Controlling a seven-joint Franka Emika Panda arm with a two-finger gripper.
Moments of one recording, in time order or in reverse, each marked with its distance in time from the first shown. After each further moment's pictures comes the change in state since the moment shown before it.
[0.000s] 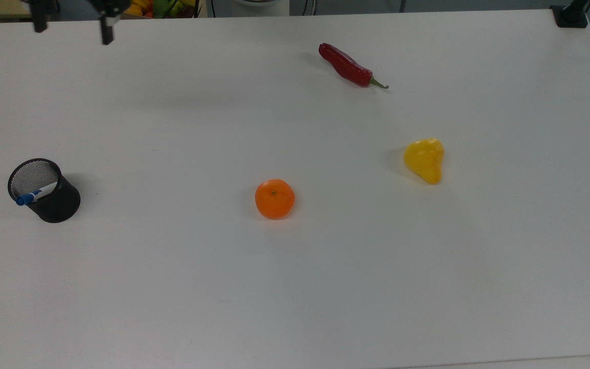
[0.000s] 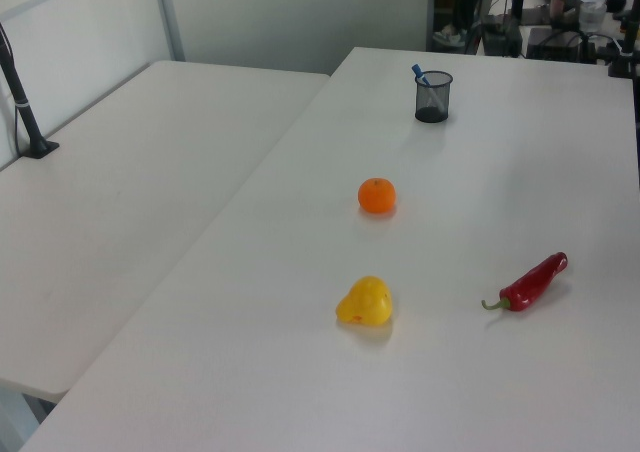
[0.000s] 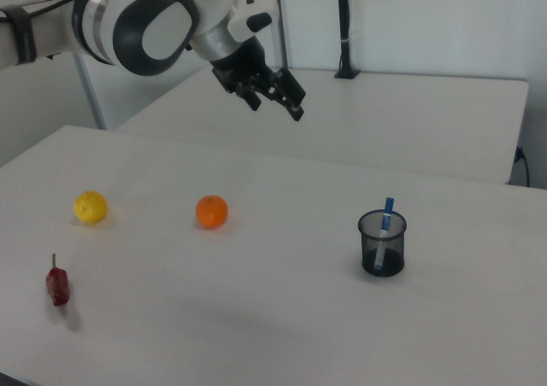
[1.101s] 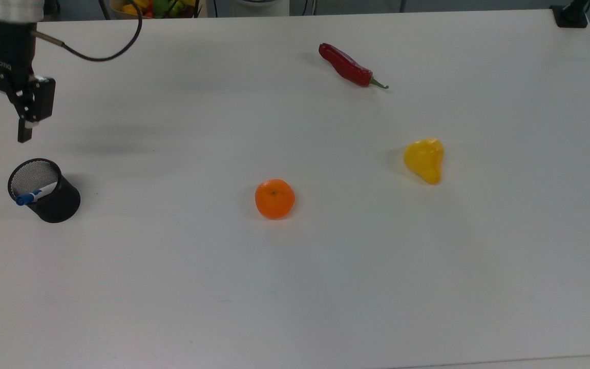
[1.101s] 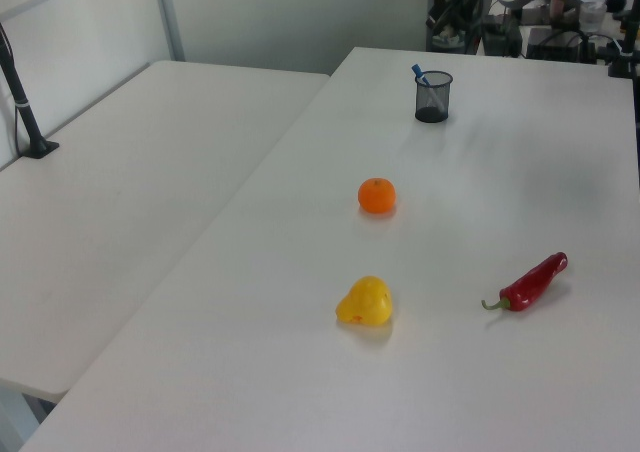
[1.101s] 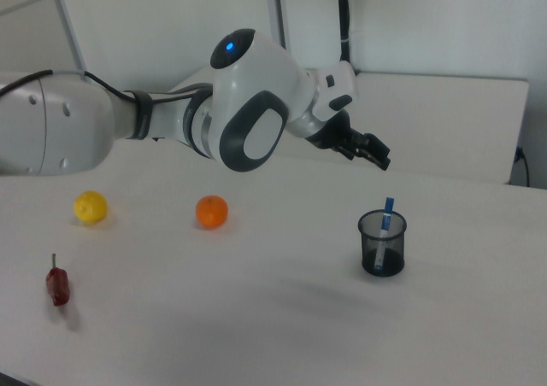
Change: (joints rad) arm -0.035 0.297 -0.092 -0.005 -0.061 0.506 0.058
